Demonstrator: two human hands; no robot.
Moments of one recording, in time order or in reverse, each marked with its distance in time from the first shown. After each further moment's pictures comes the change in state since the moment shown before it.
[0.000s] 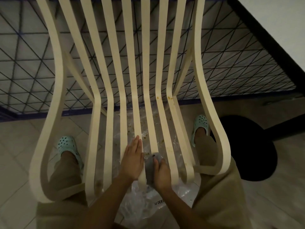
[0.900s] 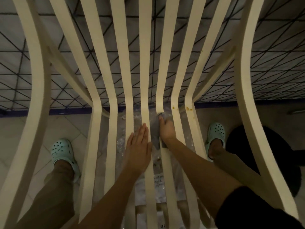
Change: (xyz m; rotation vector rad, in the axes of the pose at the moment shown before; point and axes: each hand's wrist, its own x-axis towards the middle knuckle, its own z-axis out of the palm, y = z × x) left_hand 0.128 -0.039 -0.014 -0.060 0.113 -0.022; right_hand 0.224 -0.145 0.037 0.027 -0.034 -0.075
